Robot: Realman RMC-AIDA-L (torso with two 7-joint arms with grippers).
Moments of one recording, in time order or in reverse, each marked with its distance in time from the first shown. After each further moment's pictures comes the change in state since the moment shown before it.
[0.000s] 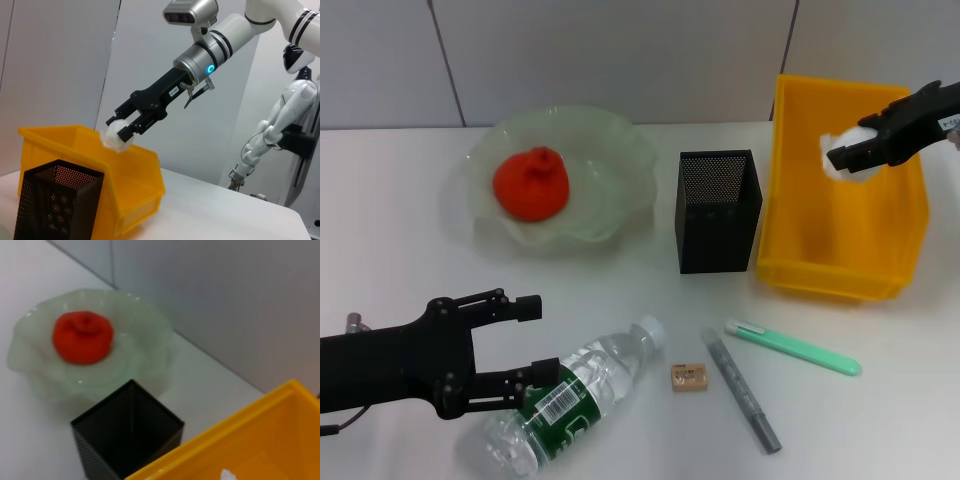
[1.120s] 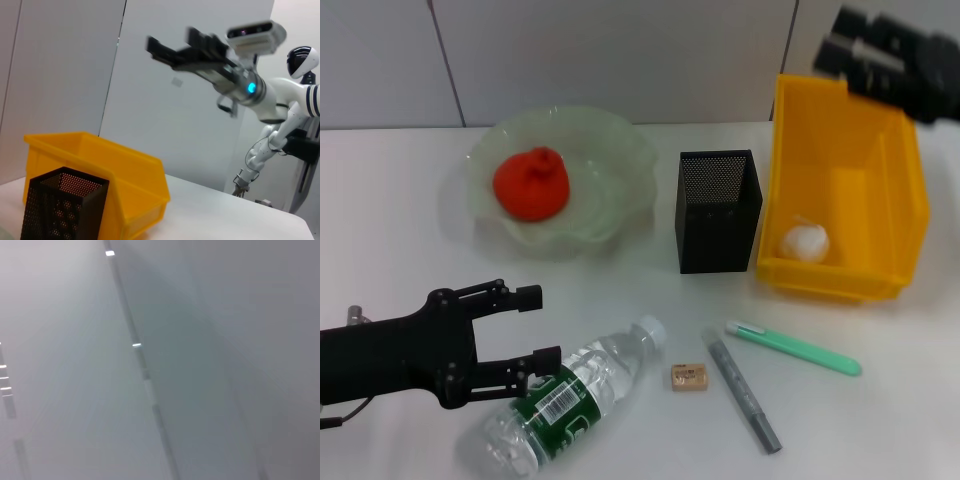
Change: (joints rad) left arm -0.007 -0.006 -0.021 0.000 0.001 -0.002 -0.002; right arm -0.252 -0.063 0.002 0.518 1.206 -0.151 -0.610
